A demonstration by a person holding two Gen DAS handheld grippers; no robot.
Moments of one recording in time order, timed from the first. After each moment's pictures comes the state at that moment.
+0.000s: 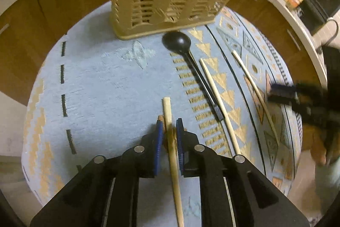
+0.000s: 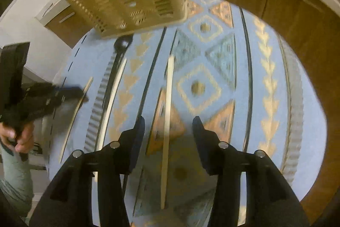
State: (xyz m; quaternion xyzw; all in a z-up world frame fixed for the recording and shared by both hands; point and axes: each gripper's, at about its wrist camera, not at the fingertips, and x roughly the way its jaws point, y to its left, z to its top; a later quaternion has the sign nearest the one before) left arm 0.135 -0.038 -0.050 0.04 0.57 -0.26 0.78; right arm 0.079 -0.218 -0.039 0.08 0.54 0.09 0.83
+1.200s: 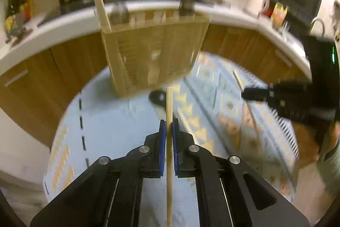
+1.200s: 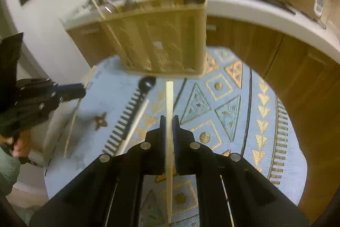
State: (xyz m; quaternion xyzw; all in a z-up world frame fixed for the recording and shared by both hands) left arm 0.092 -0.059 0.024 0.05 0.41 -0.26 0.87; right arm 0.061 -0.215 0.021 0.02 0.42 0.14 0.90
